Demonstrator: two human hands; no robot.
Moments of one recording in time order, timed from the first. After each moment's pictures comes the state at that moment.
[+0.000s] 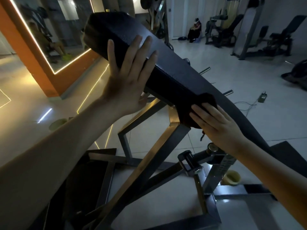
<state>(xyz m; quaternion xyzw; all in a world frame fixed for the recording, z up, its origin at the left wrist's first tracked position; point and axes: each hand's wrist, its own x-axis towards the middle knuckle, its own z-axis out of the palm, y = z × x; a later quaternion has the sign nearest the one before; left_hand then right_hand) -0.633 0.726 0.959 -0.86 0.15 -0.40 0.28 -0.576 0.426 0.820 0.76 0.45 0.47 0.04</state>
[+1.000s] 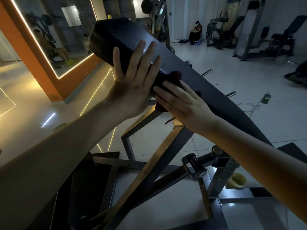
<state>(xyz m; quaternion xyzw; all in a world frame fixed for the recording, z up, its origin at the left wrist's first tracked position) -0.638 0.725 0.960 -0.84 0.15 -0.40 0.33 -0.574 0.524 0.891 0.65 0.52 0.55 -0.02</state>
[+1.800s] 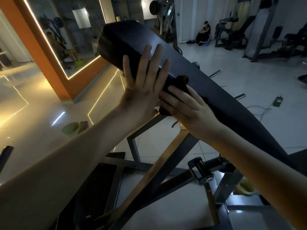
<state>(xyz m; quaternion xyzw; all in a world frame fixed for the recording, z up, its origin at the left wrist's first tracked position) -0.631 0.717 0.950 -0.81 0.10 -0.47 0.33 -0.572 0.532 0.883 0.65 0.51 0.56 -0.04</state>
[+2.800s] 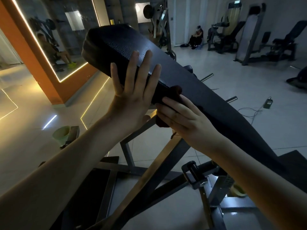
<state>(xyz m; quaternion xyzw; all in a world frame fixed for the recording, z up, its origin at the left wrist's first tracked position) -0.624 0.718 0.945 -0.83 0.13 -0.47 0.28 -0.579 0.515 0.879 0.67 0.52 0.52 -0.05</state>
